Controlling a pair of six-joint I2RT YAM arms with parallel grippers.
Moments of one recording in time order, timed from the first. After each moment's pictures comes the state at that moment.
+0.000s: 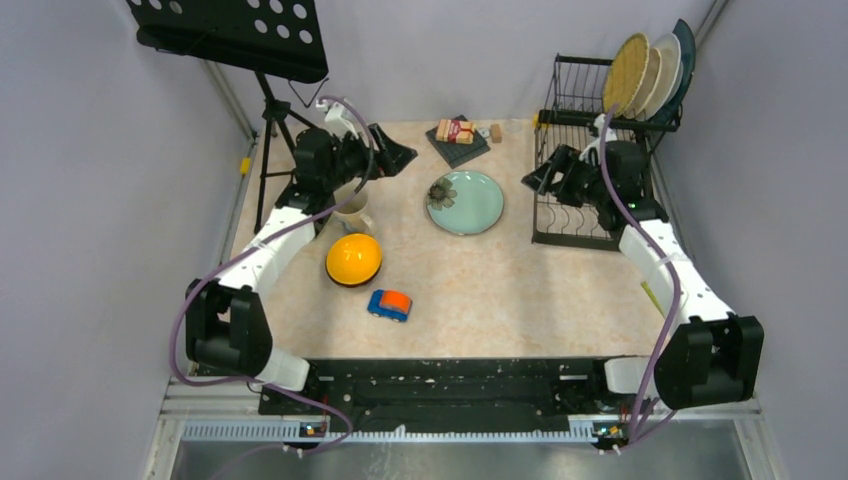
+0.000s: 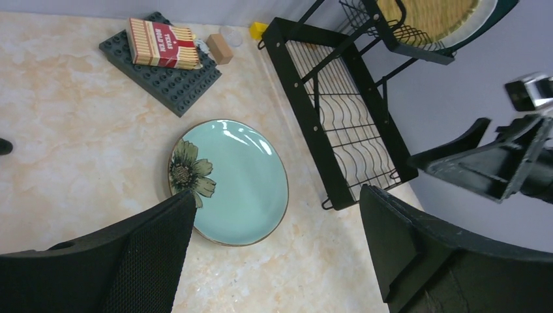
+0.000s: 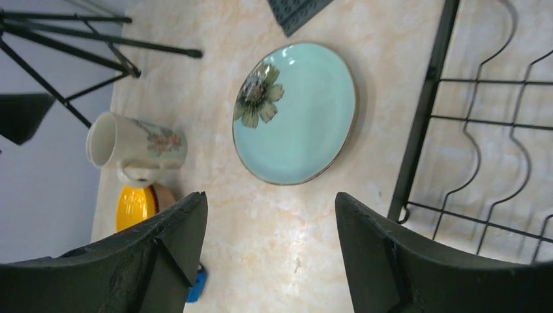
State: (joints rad) left arm -0.24 1.48 1.16 0.17 0.46 -0.55; right arm 0.10 1.28 1.06 -0.22 -0.36 0.51
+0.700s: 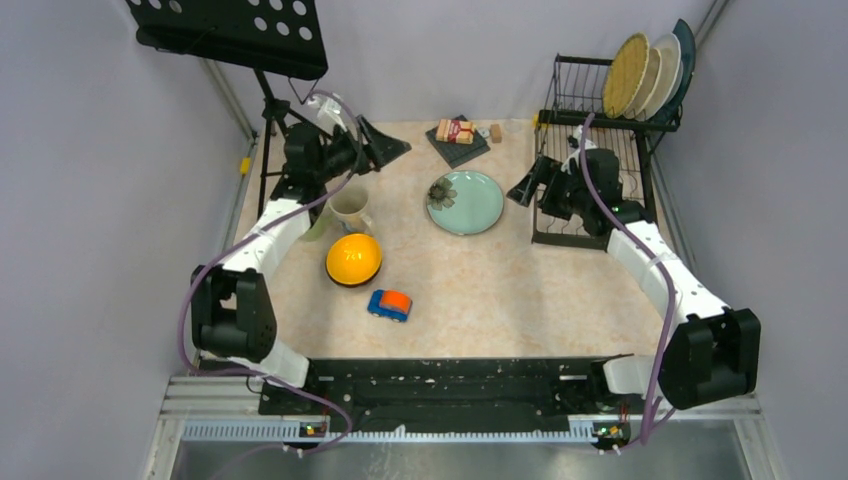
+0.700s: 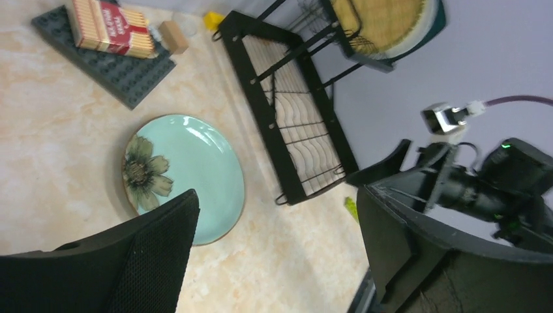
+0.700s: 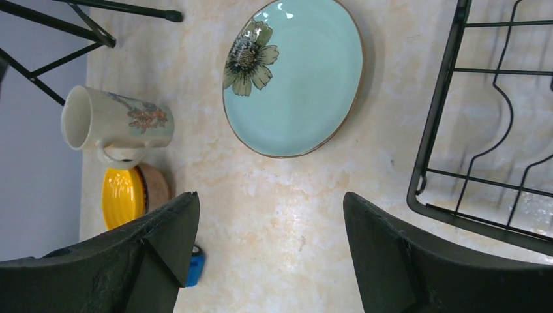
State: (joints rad) left arm -0.14 1.54 1.14 0.38 0.71 -0.81; right arm 0.23 1.30 1.05 -0.31 -0.25 0.53
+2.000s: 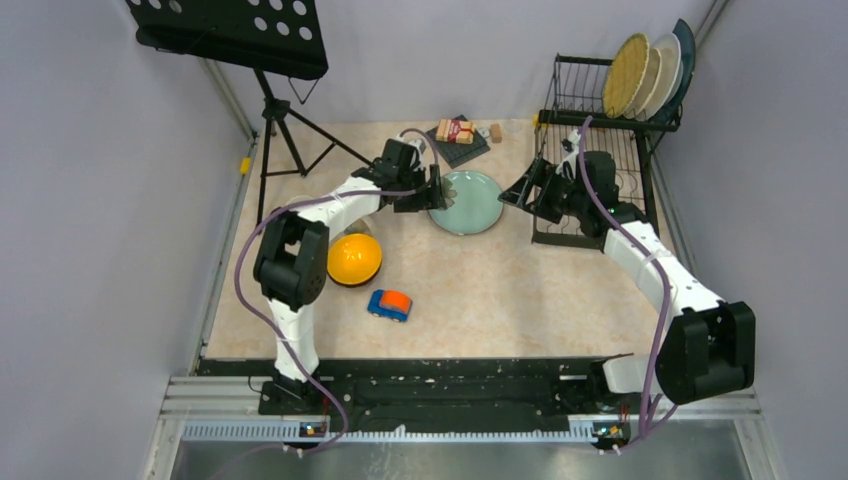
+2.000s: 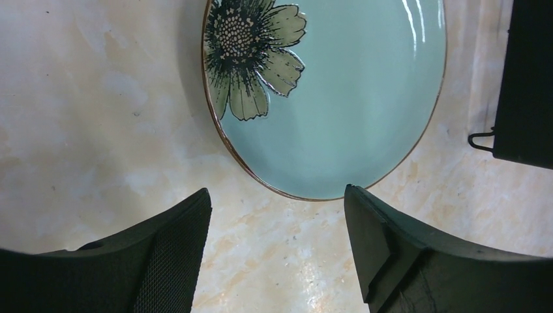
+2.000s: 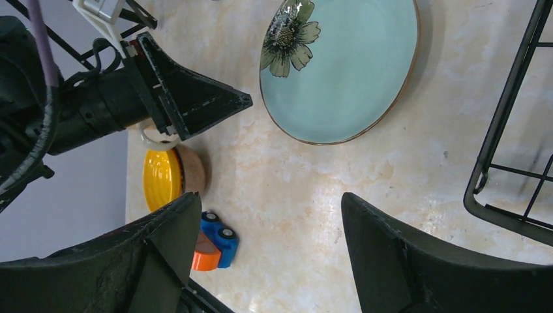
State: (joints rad) left arm -0.45 1.97 1.50 -0.34 0.21 -0.44; right arm 0.23 1.32 1.01 -0.22 -0.39 0.62
